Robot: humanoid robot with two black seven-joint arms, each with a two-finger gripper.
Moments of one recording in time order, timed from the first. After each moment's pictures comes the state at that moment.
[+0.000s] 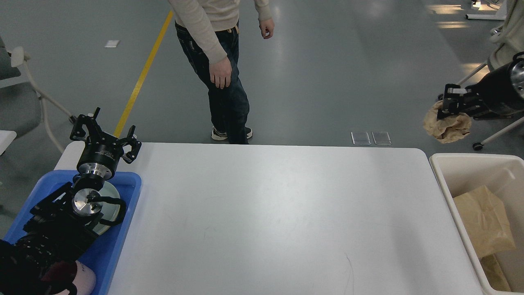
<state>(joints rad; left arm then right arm) -0.74 0.21 -0.76 -0.26 -0.26 -0.50 -0.37 1.99 -0.73 -1.10 1.13 -0.37 0.55 -0.03</state>
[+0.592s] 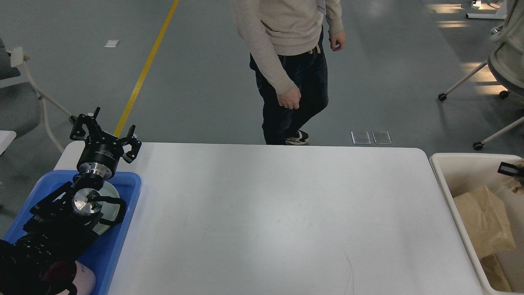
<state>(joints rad) -0.74 0.21 -0.76 -0.26 -0.26 -0.50 -0.37 1.04 -0.61 -0.97 0.45 -0.35 0.02 -0.03</state>
